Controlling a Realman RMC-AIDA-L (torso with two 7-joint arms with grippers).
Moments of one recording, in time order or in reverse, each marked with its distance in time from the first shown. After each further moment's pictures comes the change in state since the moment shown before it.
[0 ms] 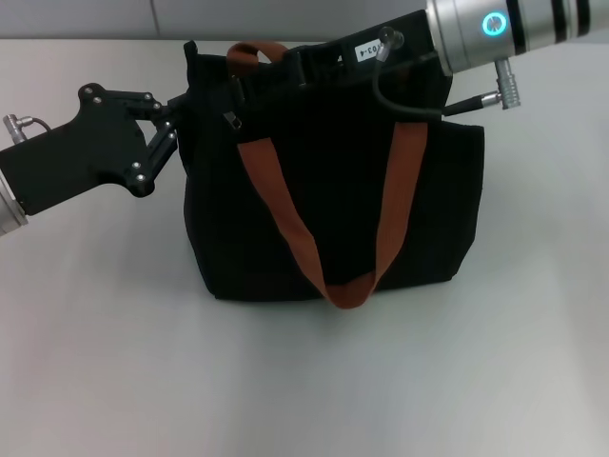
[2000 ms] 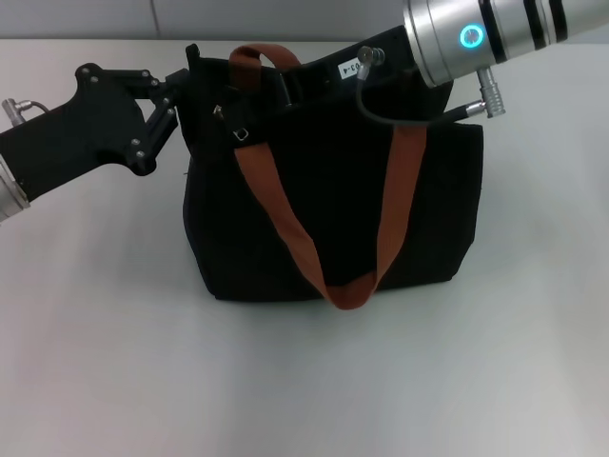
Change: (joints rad) left arm -0.014 -0.003 0.000 -0.007 -0.047 -0.004 -0.055; right arm 0.003 0.016 -0.059 -0.030 -0.024 0.030 0.022
